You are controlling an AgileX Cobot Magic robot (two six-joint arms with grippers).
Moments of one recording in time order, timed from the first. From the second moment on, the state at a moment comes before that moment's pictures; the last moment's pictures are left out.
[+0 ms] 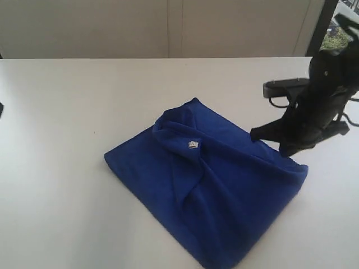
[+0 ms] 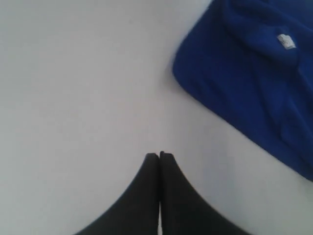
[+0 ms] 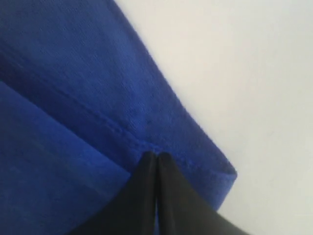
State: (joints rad) left arm 0.04 1.18 -1.03 -0.46 1.10 0.38; right arm 0.22 1.80 -1.06 -0.05 0.69 0.14
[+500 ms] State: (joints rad) left arm -0.36 1.72 -0.99 -0.51 0.66 0.32; right arm 0.25 1.80 -1.07 -0.01 0.64 -0.02
